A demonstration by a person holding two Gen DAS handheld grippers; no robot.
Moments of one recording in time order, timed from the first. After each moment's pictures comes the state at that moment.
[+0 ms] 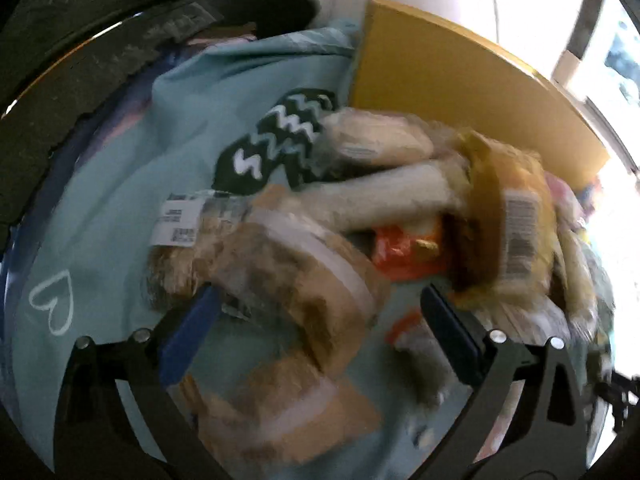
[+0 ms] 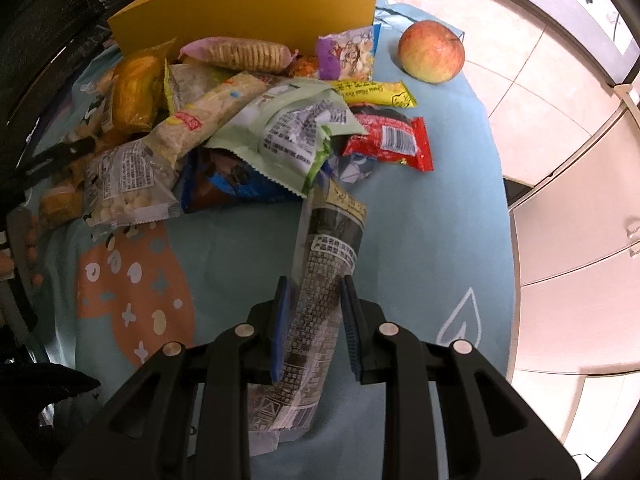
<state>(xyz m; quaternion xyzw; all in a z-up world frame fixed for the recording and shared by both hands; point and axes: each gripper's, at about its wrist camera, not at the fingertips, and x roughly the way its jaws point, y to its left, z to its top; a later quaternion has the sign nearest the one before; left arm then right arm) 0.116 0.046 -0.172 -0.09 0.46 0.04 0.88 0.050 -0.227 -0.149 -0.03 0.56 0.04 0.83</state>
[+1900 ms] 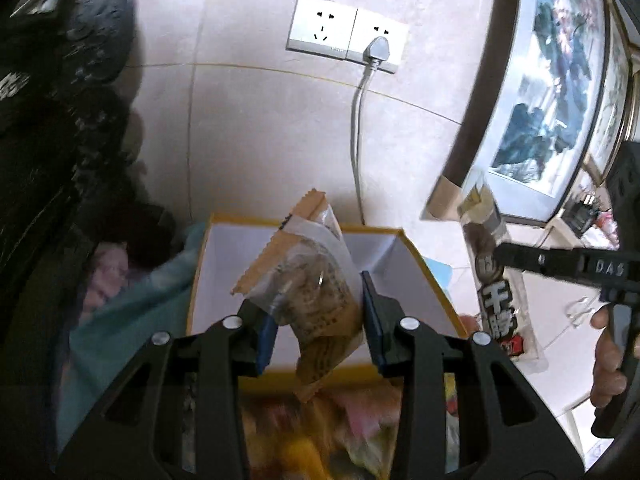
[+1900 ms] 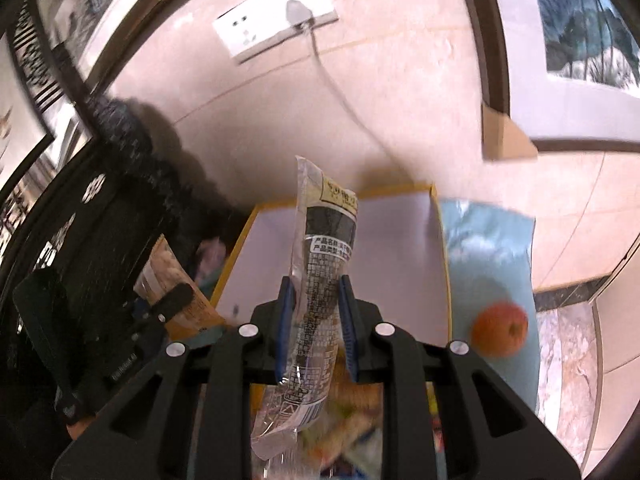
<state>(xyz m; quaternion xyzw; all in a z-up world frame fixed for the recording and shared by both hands) 0.233 -0.026 0.029 -0.07 0.30 -0.13 0.94 0.265 -0.239 0.052 0.15 0.37 0.15 0.90</state>
